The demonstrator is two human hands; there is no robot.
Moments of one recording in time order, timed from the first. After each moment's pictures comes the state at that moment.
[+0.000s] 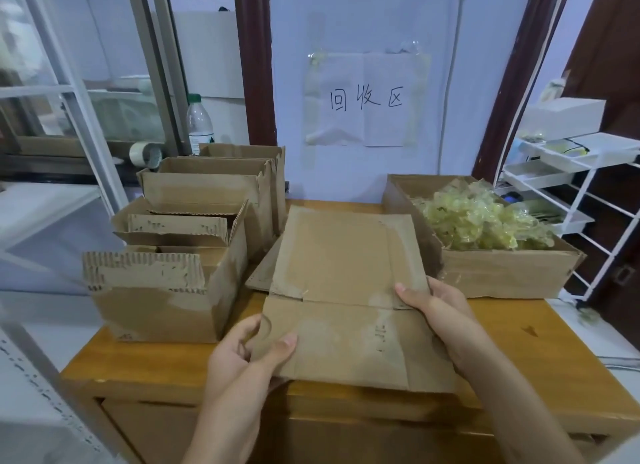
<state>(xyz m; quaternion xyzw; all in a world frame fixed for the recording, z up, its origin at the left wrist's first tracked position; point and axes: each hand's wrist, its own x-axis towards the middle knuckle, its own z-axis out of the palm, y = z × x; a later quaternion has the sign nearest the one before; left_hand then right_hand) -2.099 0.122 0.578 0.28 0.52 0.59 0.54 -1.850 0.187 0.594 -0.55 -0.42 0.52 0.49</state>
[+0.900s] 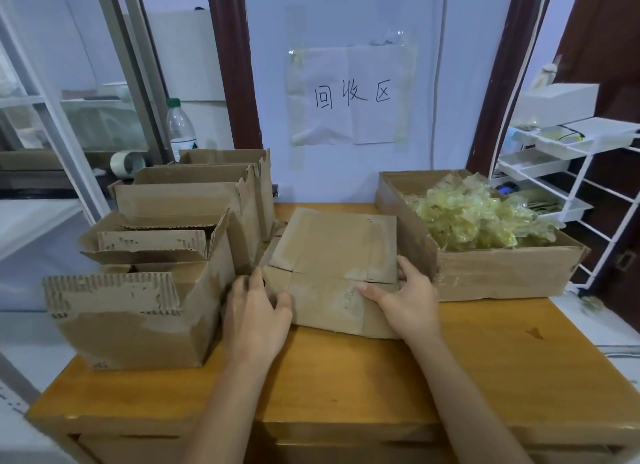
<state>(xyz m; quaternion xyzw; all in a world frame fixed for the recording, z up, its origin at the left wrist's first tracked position) -2.090 0.236 0.560 0.56 0.75 0.32 0.12 -1.869 0.248 0.560 -0.63 -0.54 0.25 0.49</state>
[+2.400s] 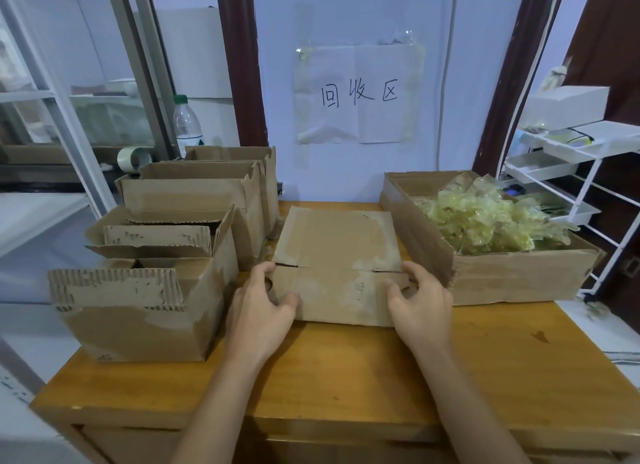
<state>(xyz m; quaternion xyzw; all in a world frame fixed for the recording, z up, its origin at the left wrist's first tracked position) -2.101 0.234 0.555 0.57 0.69 0.40 0.21 -1.867 0.238 0.554 -0.70 -0.53 0.15 0.45</state>
